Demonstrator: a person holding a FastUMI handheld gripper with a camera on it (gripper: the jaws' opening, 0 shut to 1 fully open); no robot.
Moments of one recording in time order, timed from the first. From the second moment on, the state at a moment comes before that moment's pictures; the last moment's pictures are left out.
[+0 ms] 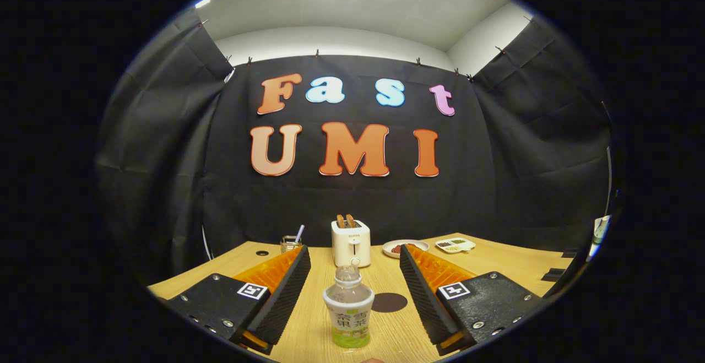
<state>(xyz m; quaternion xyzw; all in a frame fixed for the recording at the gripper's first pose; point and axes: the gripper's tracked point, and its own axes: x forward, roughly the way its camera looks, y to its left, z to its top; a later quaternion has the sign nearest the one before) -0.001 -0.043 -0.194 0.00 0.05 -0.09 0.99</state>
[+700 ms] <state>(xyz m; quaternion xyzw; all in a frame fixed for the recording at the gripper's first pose) 0.001 -0.039 -0.317 -0.03 0.19 -0.08 0.98</state>
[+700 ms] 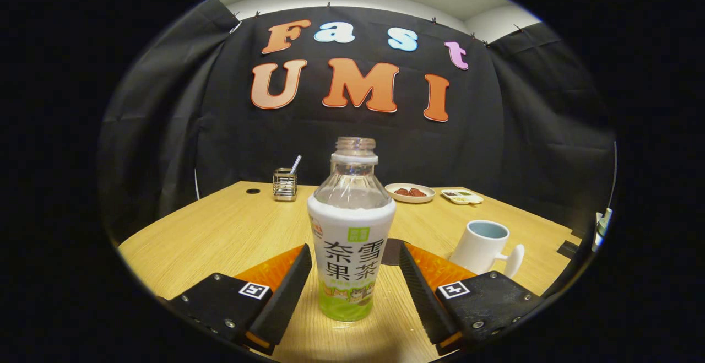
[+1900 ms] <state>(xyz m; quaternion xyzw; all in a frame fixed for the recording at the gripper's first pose) 0.050 -0.042 -0.316 0.25 0.19 -0.04 0.95</state>
